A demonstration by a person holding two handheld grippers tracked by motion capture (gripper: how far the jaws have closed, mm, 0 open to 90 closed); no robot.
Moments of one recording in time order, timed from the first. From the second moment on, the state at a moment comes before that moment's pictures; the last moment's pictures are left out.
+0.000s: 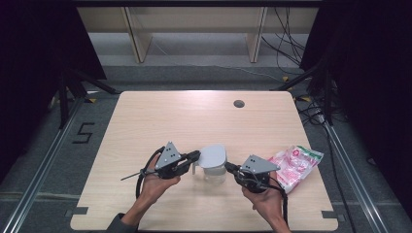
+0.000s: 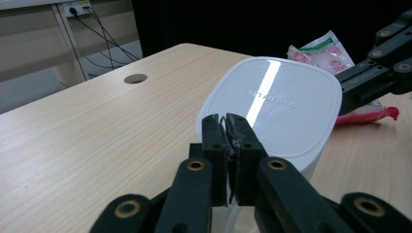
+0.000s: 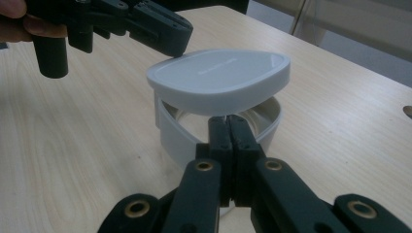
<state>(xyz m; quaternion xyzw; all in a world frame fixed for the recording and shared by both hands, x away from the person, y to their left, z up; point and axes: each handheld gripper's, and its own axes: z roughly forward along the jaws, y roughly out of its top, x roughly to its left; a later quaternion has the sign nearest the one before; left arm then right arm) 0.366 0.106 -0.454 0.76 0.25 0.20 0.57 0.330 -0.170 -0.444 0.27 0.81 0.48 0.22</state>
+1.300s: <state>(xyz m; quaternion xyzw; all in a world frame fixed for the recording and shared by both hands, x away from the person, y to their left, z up) 0.341 0.158 -0.478 0.77 0.31 0.18 0.53 0.338 -0.140 -0.424 0.24 0.80 0.50 0.22</state>
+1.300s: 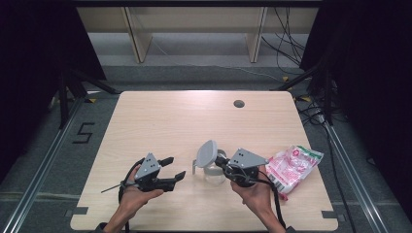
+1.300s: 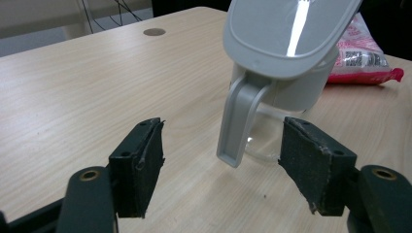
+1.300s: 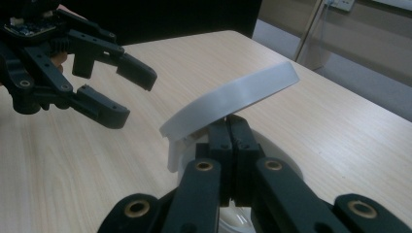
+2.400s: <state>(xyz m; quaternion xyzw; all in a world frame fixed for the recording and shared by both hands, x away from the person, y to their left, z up) 0.337 0.160 -0.492 0.78 0.31 0.17 0.52 0.339 -0.123 -0.420 0.22 0.80 0.51 0.22</state>
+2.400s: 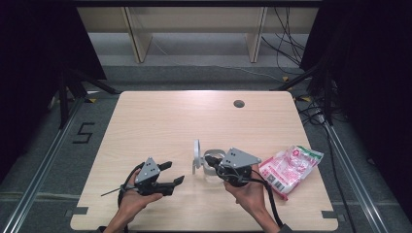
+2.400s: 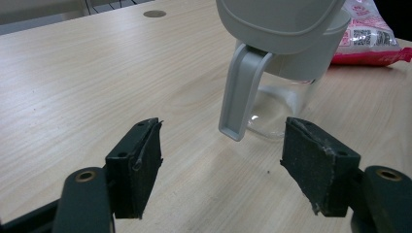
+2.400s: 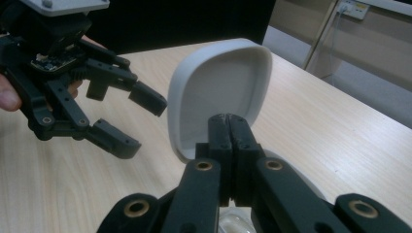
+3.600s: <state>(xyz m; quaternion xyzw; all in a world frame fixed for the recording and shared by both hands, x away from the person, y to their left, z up) 0.337 0.162 -0.498 0.77 0.32 0.17 0.52 0.323 -0.241 -0.451 0.40 0.74 0.48 0.25</state>
